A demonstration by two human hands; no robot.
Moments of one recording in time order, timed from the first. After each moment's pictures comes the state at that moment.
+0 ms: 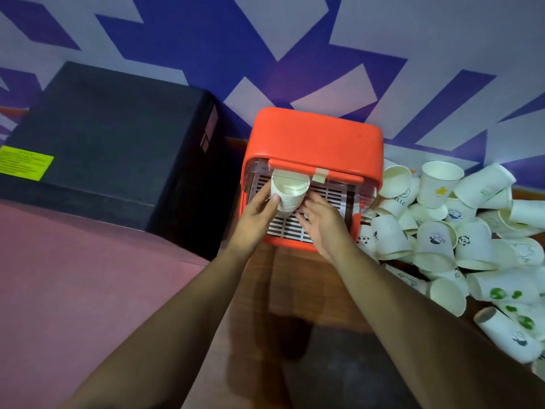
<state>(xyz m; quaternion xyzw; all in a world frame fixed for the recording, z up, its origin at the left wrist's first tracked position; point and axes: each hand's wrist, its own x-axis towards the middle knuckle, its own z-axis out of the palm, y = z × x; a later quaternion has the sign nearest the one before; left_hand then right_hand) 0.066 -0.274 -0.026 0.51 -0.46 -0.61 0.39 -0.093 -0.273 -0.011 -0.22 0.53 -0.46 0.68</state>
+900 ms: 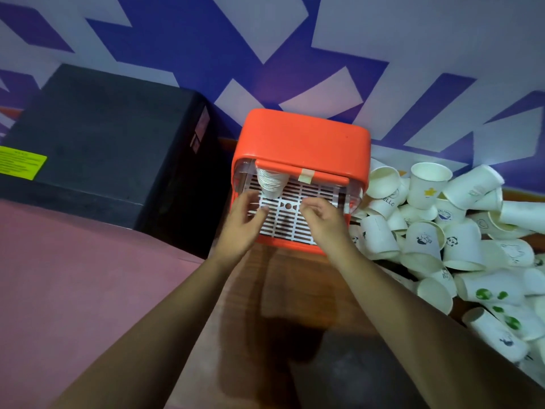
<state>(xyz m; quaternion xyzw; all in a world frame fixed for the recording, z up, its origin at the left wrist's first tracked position) 0.064 -0.258 -0.014 0.60 -0.53 -0.49 0.36 -0.120 -0.258 0.009 -0.45 0.69 -0.30 0.49</state>
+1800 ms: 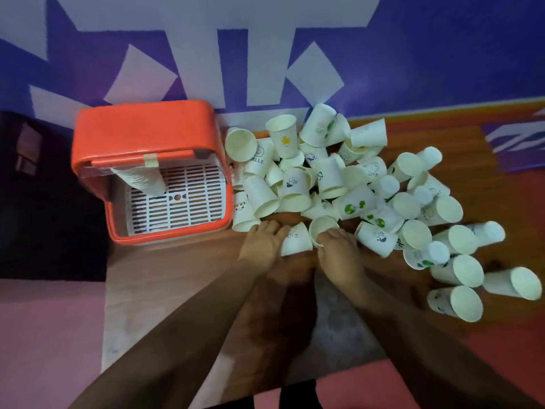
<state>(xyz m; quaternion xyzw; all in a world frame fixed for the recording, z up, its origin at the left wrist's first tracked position) -0.163 -0.162 -0.061 0.33 -0.92 -0.19 -0.08 -0.328 -0.056 -0.025 -0.57 0.81 -0.02 0.11</state>
